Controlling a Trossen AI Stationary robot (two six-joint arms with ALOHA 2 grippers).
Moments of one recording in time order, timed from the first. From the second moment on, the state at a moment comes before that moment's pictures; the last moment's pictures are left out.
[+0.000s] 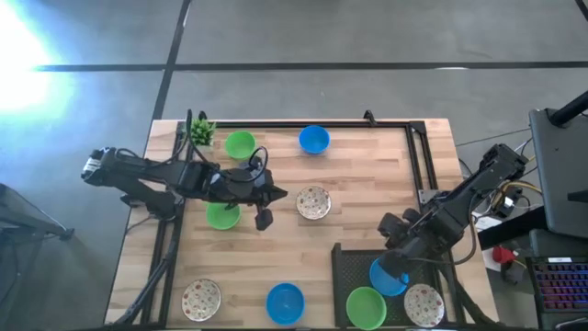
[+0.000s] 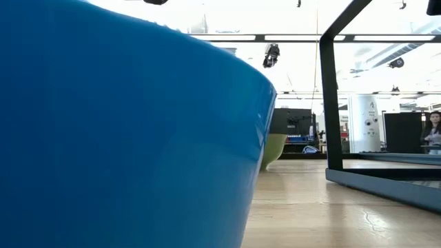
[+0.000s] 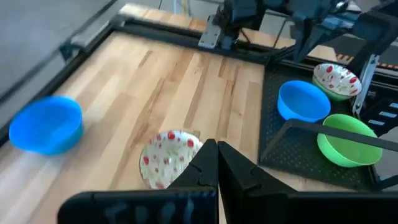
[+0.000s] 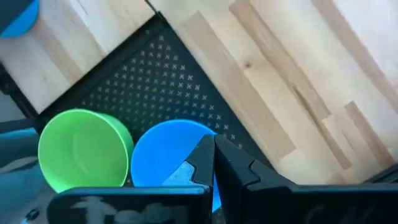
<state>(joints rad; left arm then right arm) -0.19 1.31 1.32 -0.54 -0.32 -0.35 0.70 1.34 1.20 -1.23 0.19 1.36</state>
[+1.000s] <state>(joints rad) -0.17 1.30 1.29 -1.09 -0.39 -0.93 0.70 1.33 1.35 -1.23 0.49 1.27</state>
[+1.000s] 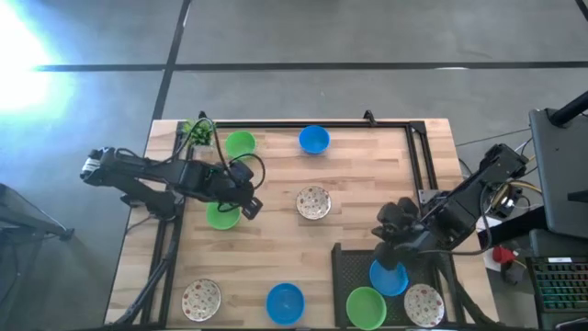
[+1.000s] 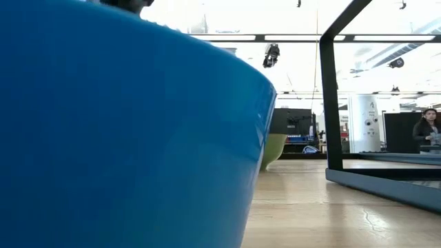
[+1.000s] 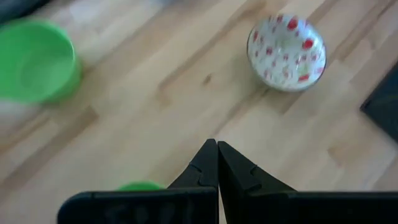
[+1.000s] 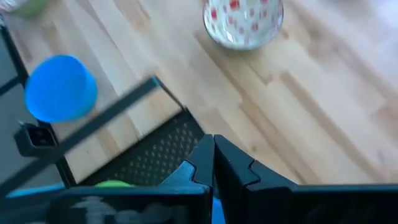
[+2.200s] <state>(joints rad) -0.13 1.37 0.89 -0.90 -0.03 -0.98 0.70 1.33 1.48 -1.23 0.63 1.15</state>
